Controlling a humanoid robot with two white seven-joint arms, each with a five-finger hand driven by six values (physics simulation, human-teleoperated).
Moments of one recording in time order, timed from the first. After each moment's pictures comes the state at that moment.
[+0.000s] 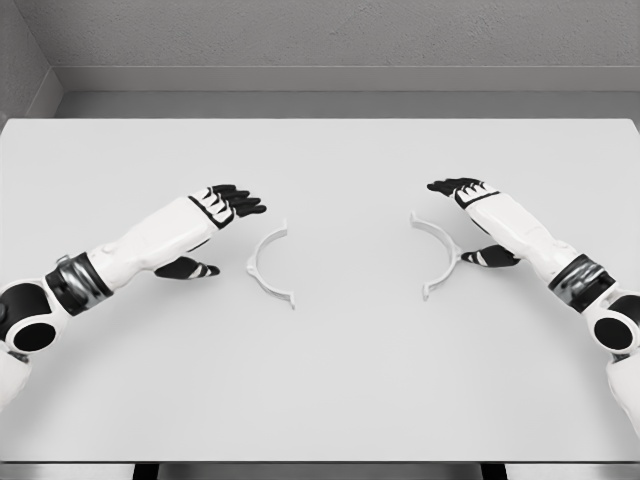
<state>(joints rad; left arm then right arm) -0.25 0.60 -0.39 -1.53 -0.57 -0.61 -0.13 -0.21 -0.43 0.11 -1.36 0.63 -0.57 0.24</state>
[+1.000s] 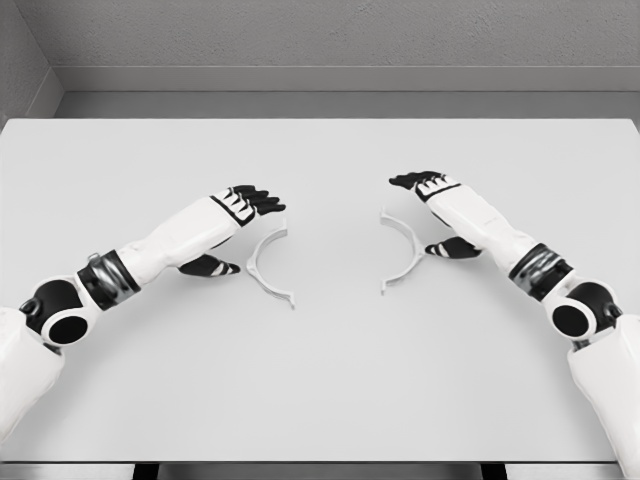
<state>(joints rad) -0.31 0.50 -0.41 -1.44 -0.61 -0.61 -0.13 -0.26 -0.36 0.20 -1.38 0.66 -0.50 0.24</state>
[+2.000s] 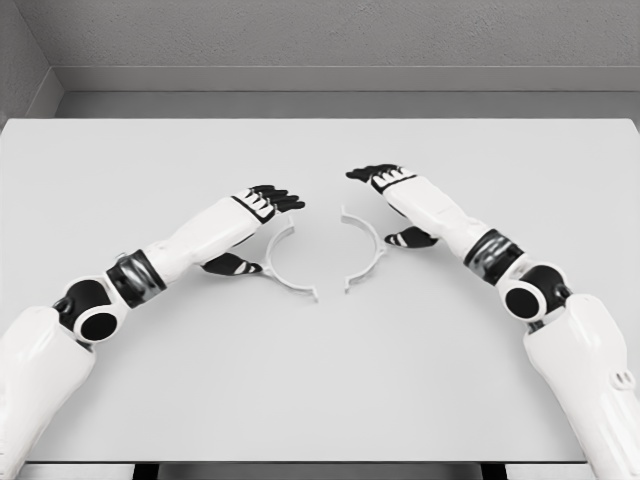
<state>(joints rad) -0.32 0.40 -0.42 -1.38 -0.63 -0.61 -0.13 -0.35 -0.28 0.30 -1.34 0.69 -0.45 0.24</state>
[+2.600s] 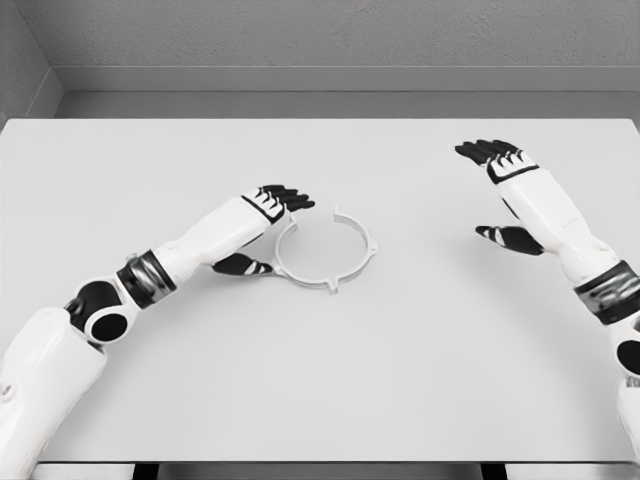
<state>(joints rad) -0.32 0.37 -0.41 -1.38 -0.63 -0.61 -0.13 -0.06 -0.32 -0.16 -1.69 0.64 -0.57 0.25</state>
